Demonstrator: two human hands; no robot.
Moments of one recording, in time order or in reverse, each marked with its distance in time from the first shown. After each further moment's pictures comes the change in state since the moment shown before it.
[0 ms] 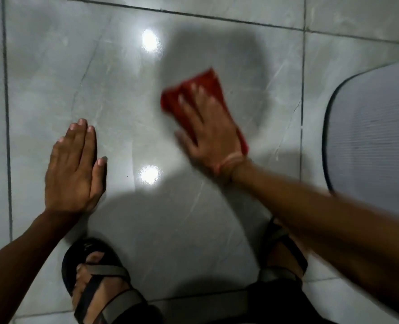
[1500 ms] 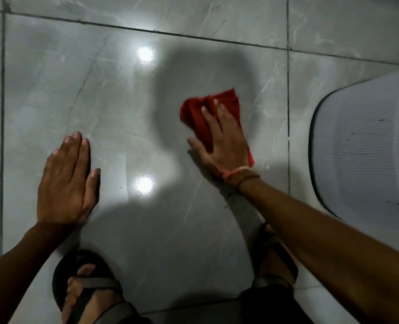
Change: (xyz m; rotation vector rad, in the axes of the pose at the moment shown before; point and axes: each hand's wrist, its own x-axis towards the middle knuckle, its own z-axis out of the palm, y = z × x) left_hand 0.001 0.001 -0.001 -0.015 0.000 0.004; right_hand -0.011 0.030 -0.011 0.101 0.040 0.249
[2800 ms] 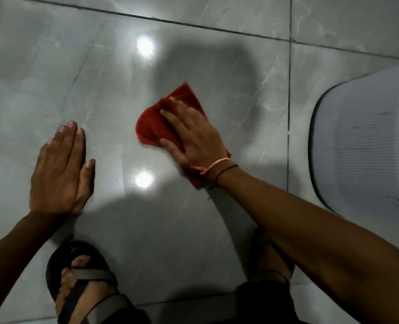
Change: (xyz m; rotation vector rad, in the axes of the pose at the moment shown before) left_hand -0.001 0.000 0.000 -0.017 -0.005 0.005; right_hand 0.008 -0.031 0.022 0.002 -0.046 -0.356
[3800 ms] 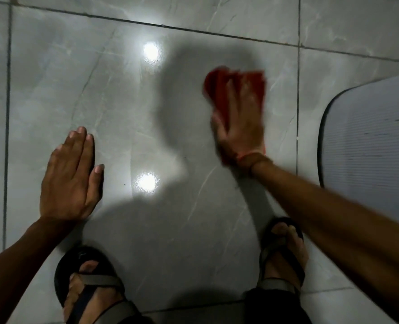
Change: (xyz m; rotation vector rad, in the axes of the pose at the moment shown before) left_hand 0.002 0.000 -0.004 0.007 -0.001 -0.005; right_hand 0.000 0.049 -0.029 -0.051 0.113 0.459
